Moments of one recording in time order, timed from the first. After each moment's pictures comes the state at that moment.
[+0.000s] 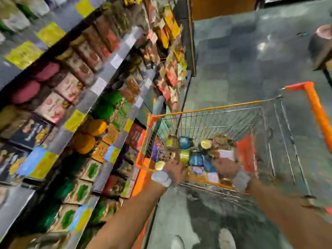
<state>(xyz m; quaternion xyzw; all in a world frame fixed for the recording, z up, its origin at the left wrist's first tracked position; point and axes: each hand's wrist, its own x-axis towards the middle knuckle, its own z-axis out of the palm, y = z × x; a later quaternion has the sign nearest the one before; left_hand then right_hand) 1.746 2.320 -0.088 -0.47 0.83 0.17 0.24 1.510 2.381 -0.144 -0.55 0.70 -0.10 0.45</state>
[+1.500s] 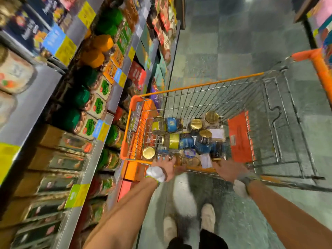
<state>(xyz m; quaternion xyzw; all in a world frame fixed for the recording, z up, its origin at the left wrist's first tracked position) 2.014 2.562 -0.201 -0.41 0.84 0.18 0.32 1.762 2.689 -0.203 -0.52 0.75 0.09 0.39</state>
